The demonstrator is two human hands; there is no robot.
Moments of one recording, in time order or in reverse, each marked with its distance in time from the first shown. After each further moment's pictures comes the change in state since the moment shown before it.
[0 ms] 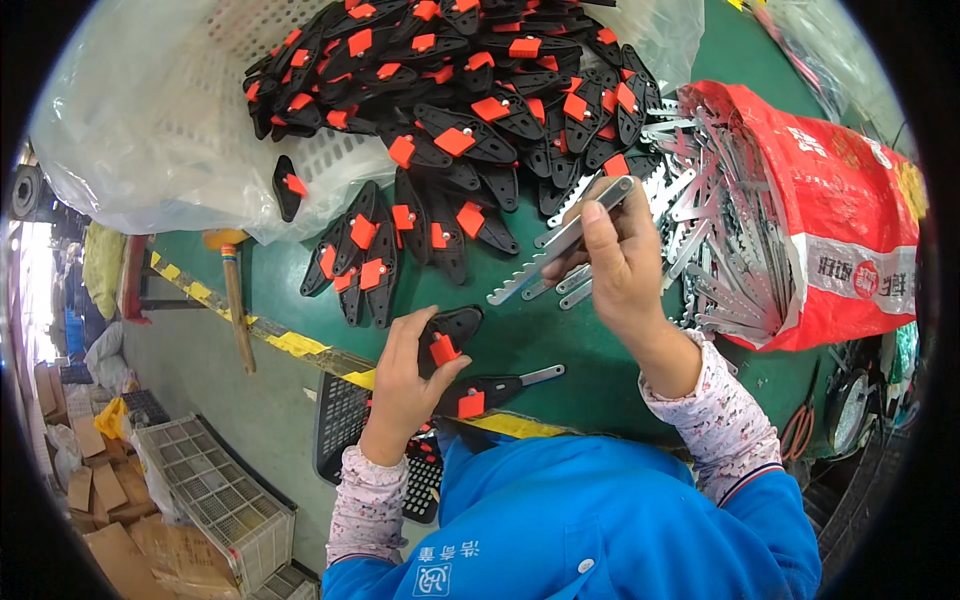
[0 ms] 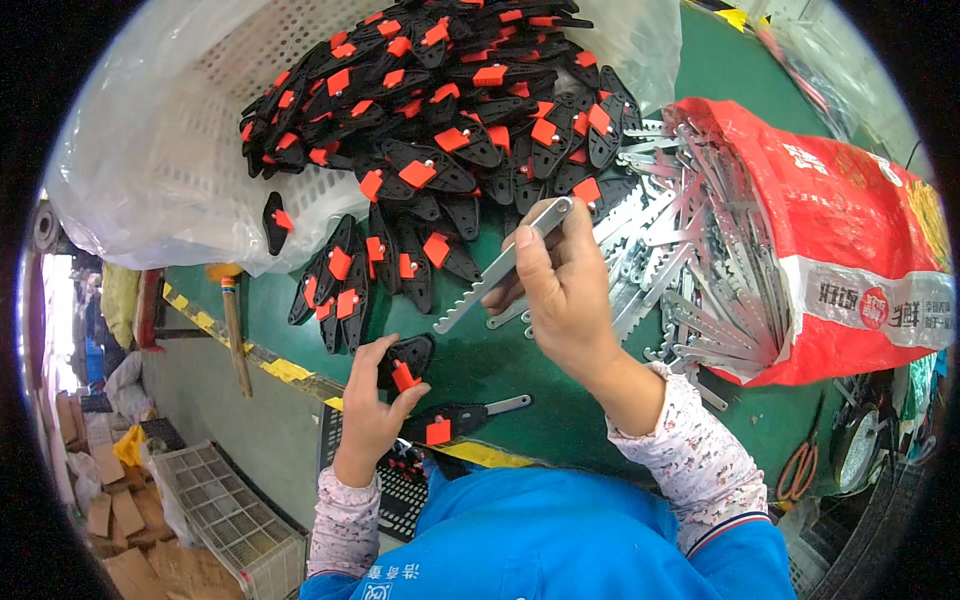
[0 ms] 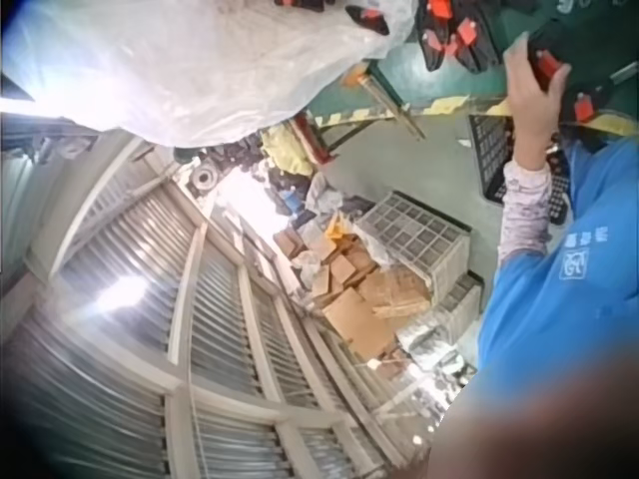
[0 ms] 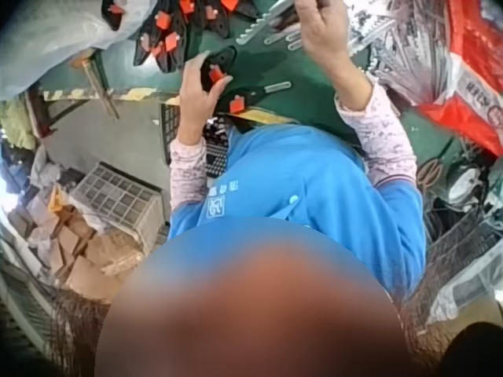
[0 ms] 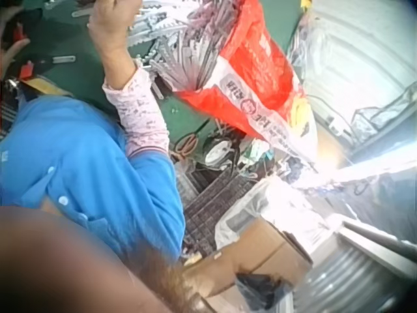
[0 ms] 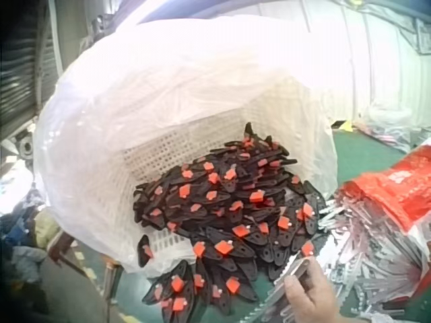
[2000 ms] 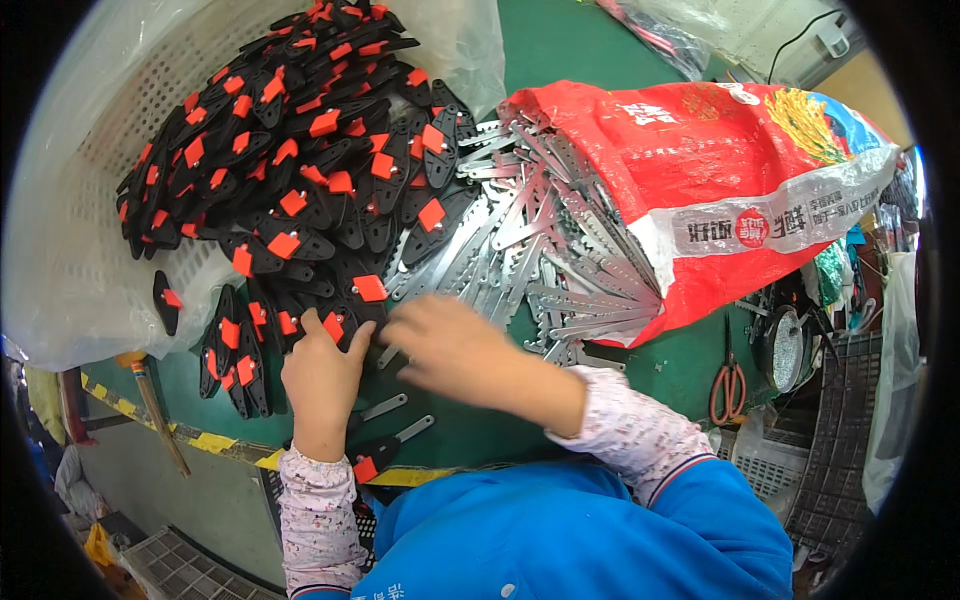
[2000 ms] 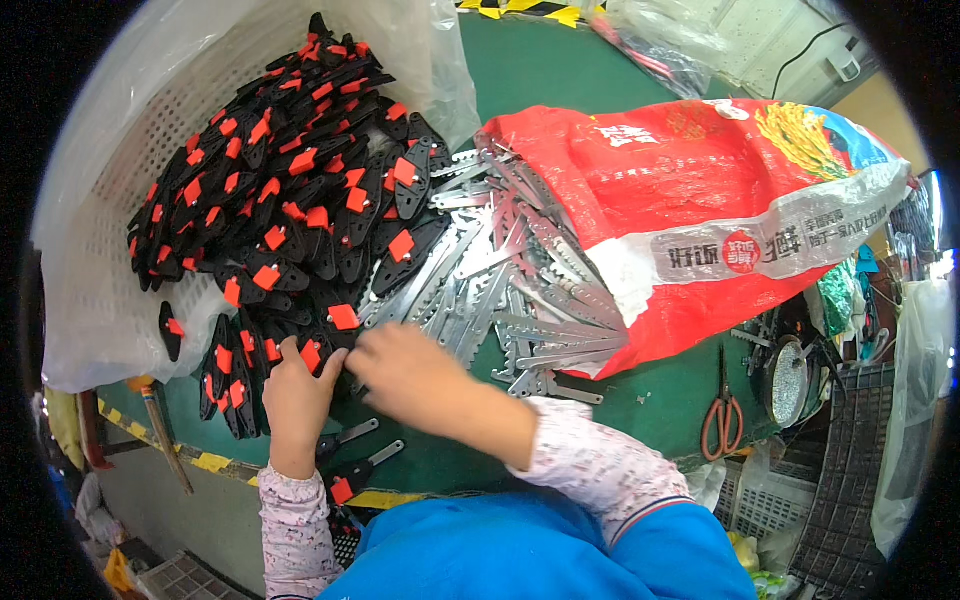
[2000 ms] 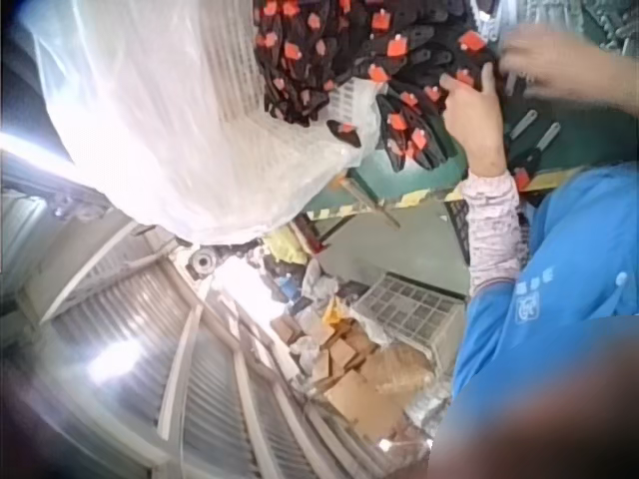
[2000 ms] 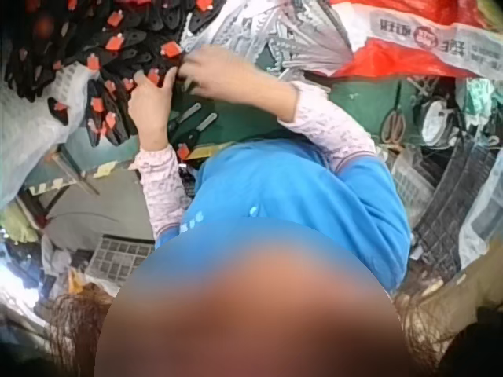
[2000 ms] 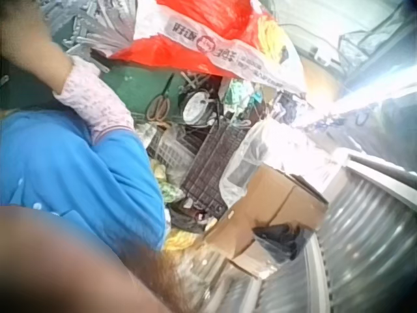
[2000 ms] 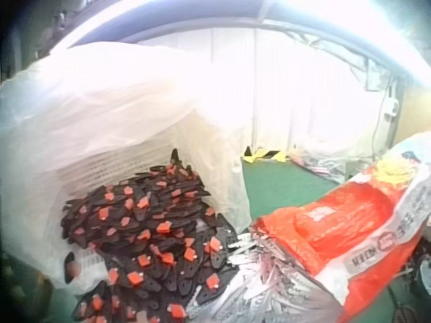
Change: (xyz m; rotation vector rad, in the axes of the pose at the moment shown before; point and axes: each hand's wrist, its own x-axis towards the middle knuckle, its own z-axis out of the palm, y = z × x) left_hand 0.108 0.049 0.061 0.543 -0.132 -0.296; right_hand -0.024 0.011 -0.046 -1.220 -0.318 -0.499
